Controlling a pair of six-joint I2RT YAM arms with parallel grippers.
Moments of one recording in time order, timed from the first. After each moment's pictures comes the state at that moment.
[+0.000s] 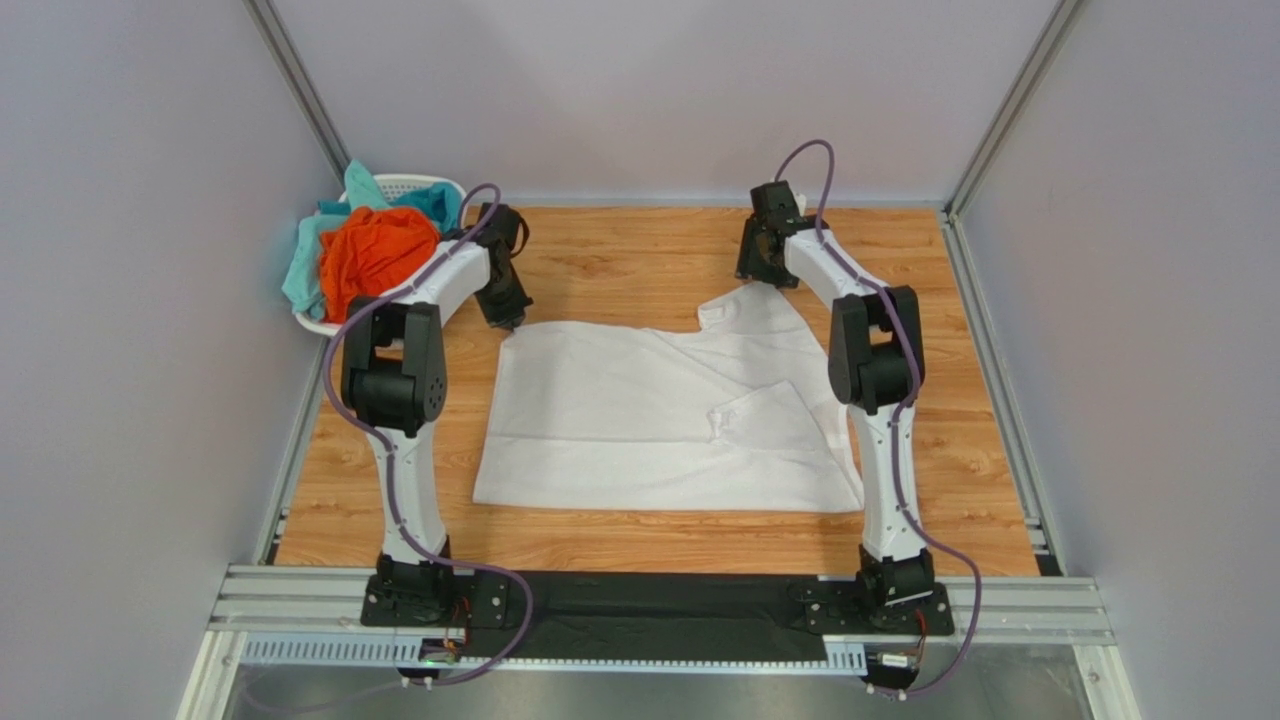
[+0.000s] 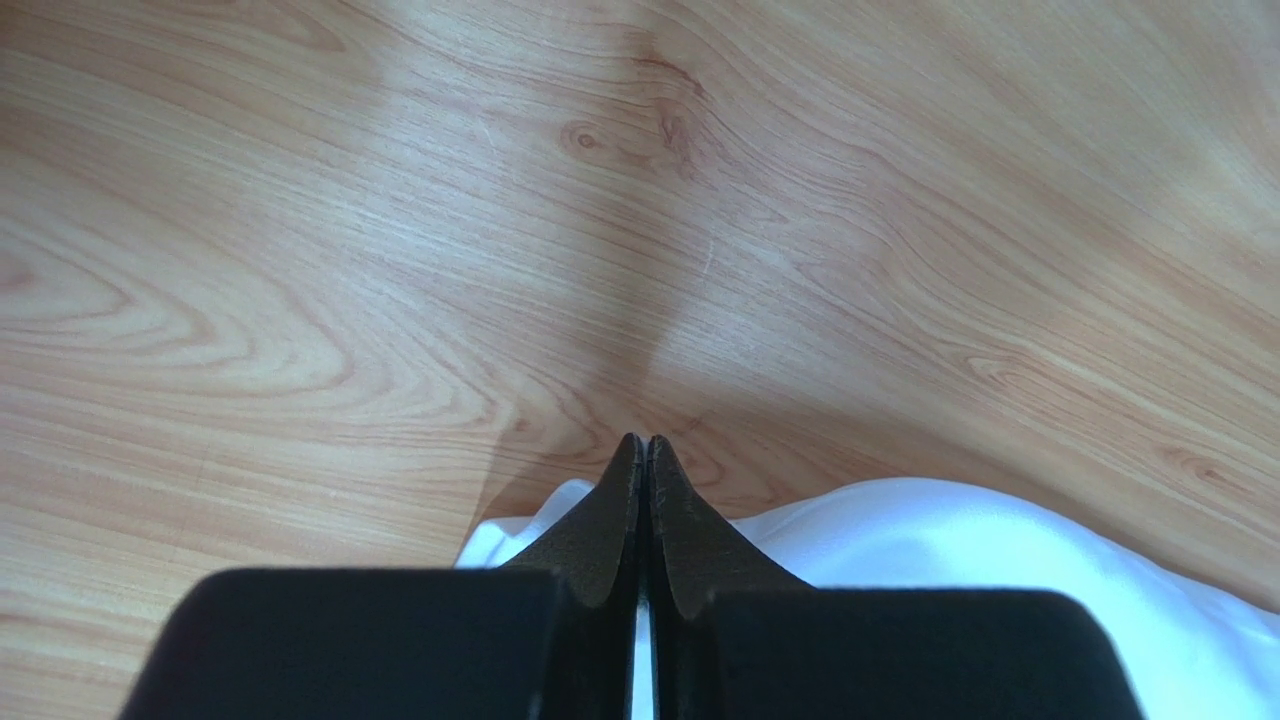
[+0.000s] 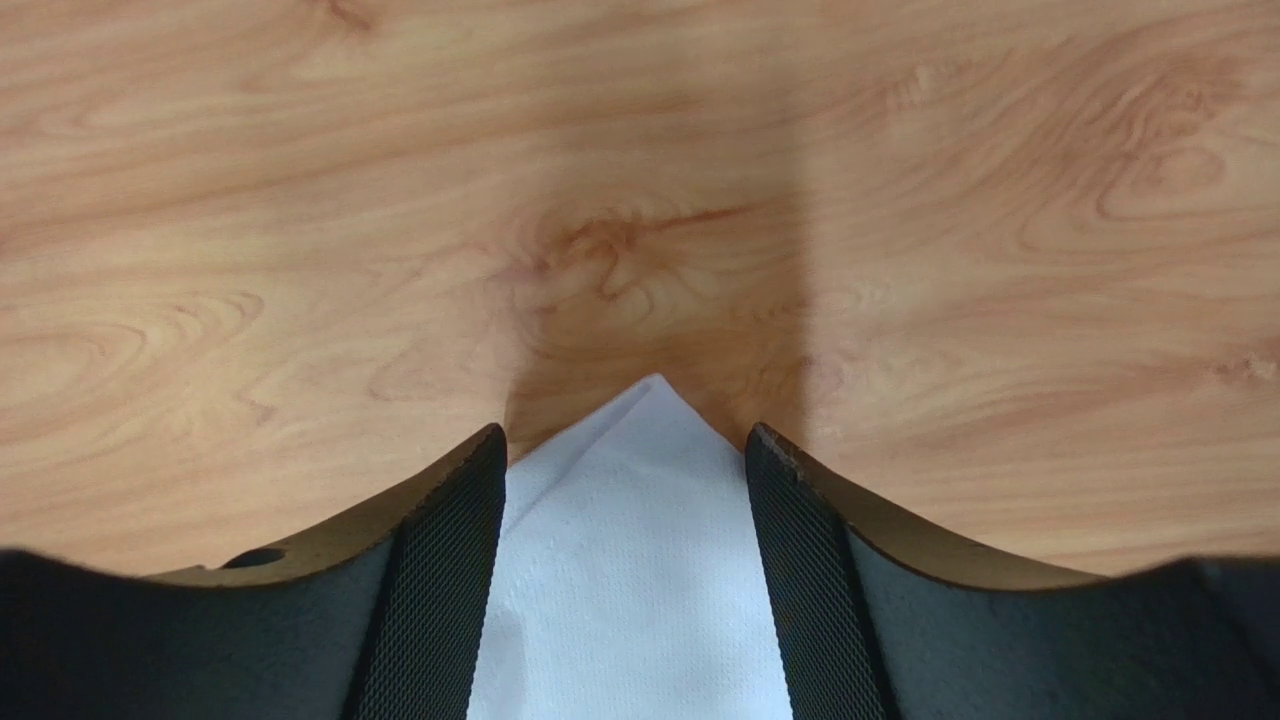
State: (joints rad) left arm -0.16 2.11 1.65 -0.77 -0.14 -0.59; right arm 0.22 2.42 2.04 -0.60 0.20 0.39
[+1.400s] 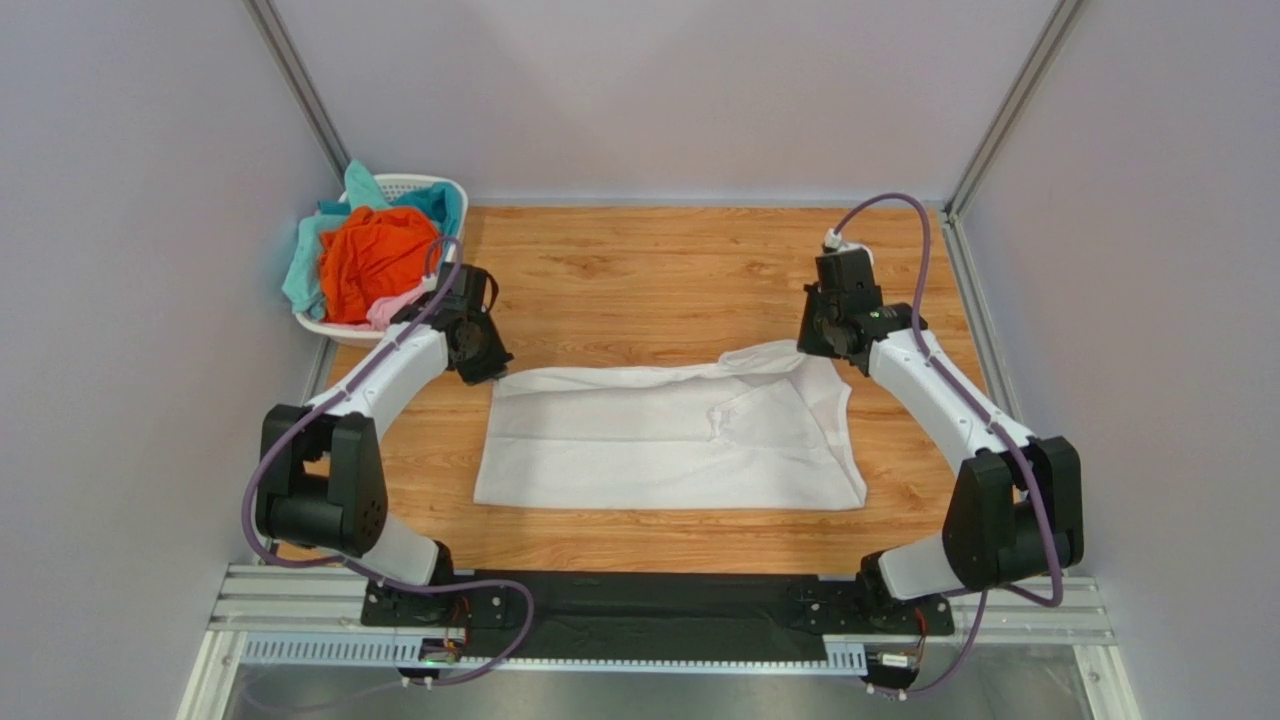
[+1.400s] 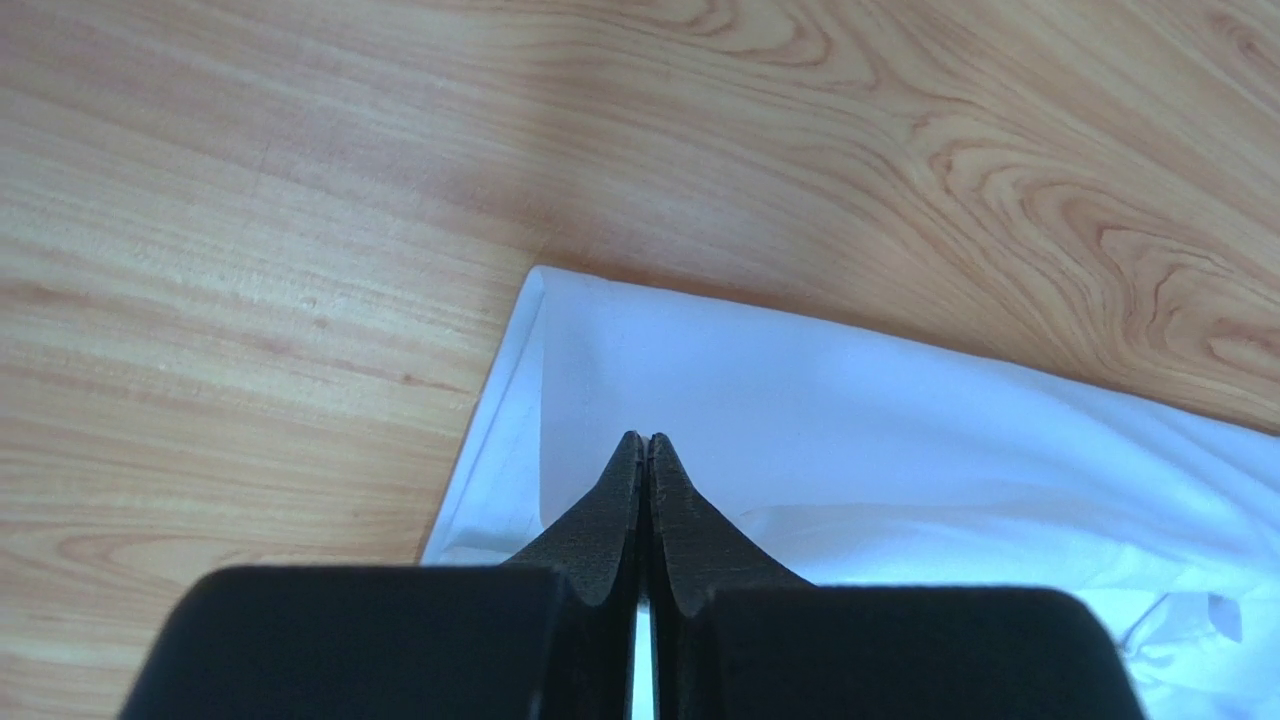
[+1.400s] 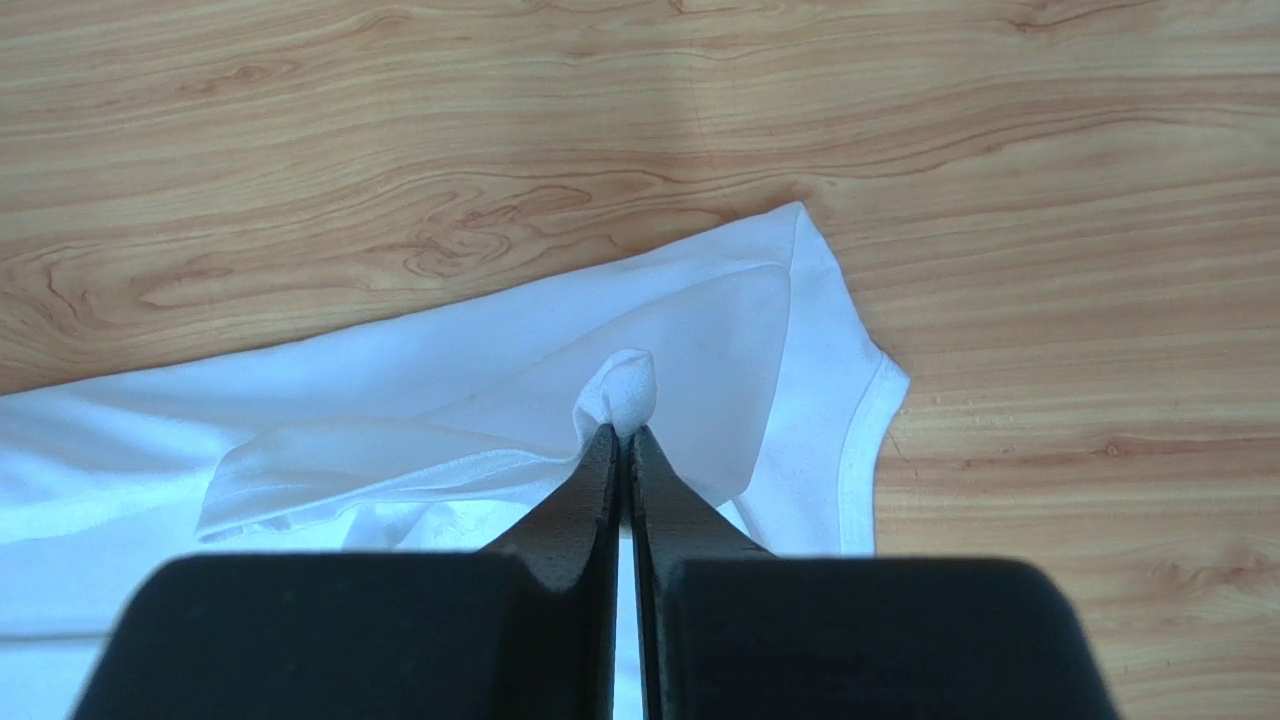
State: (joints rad) left arm -0.16 1.53 1.05 -0.59 -0.05 -0.59; right arm 0.24 1.45 1.10 -0.51 0.16 0.35
